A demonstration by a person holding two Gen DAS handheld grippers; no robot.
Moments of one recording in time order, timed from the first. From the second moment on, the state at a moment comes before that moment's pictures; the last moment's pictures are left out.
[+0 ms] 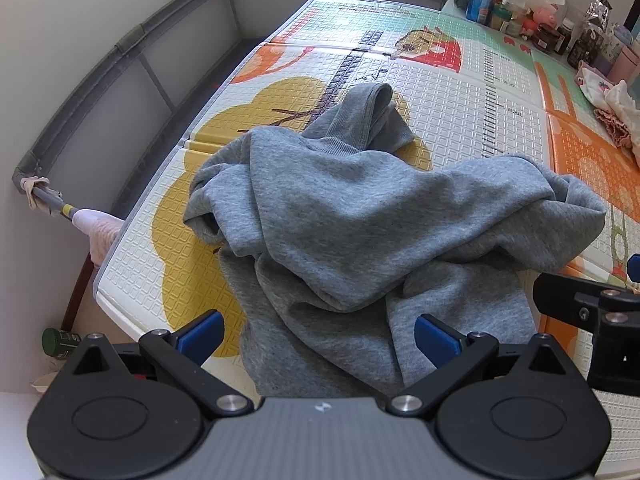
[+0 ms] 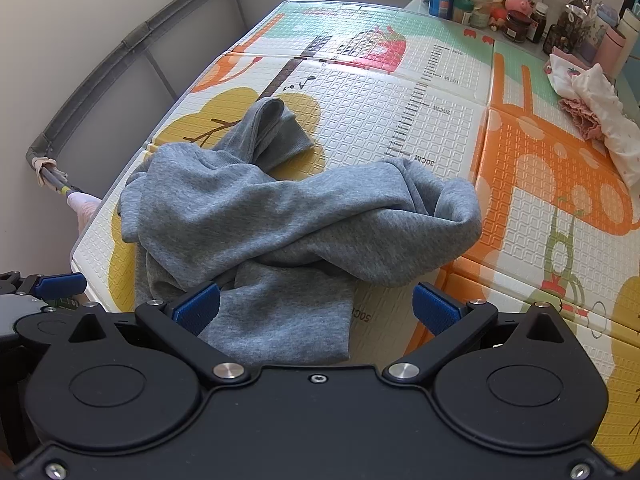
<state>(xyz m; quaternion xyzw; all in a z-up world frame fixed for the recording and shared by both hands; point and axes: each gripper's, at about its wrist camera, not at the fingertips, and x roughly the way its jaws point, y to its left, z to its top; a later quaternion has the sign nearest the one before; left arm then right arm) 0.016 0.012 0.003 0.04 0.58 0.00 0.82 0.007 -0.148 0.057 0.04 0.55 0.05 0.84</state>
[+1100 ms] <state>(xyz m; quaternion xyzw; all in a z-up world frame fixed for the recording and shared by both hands) 0.113 0.033 -0.066 0.03 0.59 -0.04 0.81 0.108 -0.165 -0.040 0.04 0.58 0.03 0.81</state>
